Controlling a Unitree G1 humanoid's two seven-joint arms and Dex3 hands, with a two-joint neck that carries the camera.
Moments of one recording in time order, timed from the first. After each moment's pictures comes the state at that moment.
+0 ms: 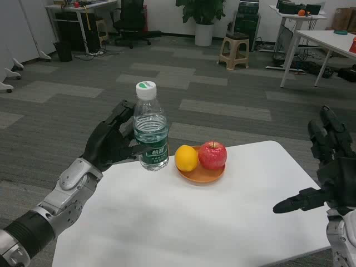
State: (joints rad) left arm -0.22 0.60 -0.24 0.24 -0.73 -0.60 -0.16; right arm -0.40 -0.46 0.27 0.55 0.57 -0.77 0.01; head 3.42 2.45
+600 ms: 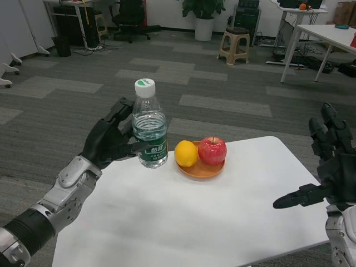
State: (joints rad) left arm -0.20 0.59 -0.24 0.24 -0.72 -0.60 -0.16; right arm -0.40 -0.46 0.27 0.57 0.57 -0.77 0.01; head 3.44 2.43
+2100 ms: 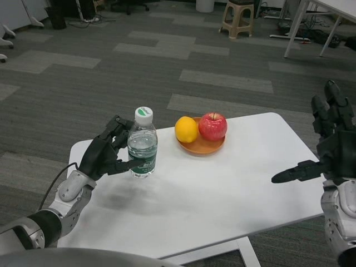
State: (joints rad) left arm -0.20 0.50 -0.47 0.83 -0.69 -1.09 -0.15; right arm -0.42 -0.45 0.28 0.61 0.57 -0.77 0.00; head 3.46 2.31
